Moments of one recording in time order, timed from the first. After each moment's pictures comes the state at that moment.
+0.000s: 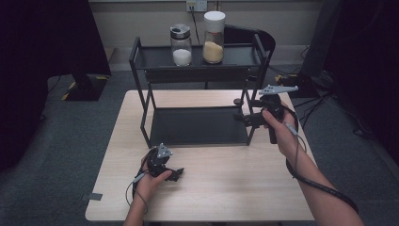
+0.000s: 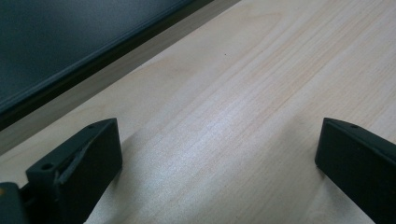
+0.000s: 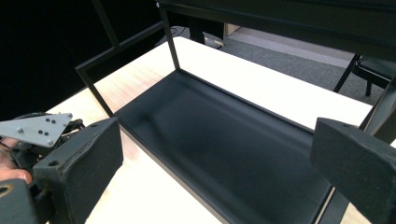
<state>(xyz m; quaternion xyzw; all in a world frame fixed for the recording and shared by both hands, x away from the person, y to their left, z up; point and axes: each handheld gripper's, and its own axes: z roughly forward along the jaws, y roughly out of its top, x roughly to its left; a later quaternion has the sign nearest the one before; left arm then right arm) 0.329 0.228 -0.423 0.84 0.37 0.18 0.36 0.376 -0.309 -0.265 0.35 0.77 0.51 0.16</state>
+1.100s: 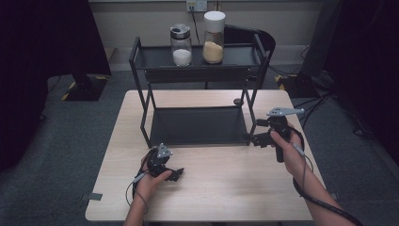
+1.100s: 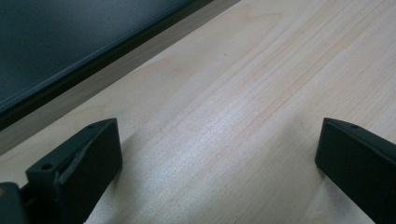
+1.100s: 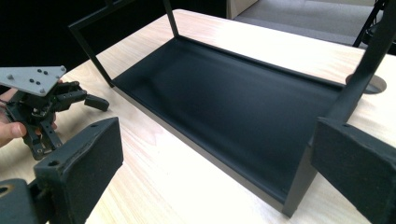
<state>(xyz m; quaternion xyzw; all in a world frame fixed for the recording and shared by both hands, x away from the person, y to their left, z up) 0.329 0.228 -0.423 0.84 0.37 0.18 0.36 0.356 -0.340 -0.320 0.36 0.77 0.50 0.13</state>
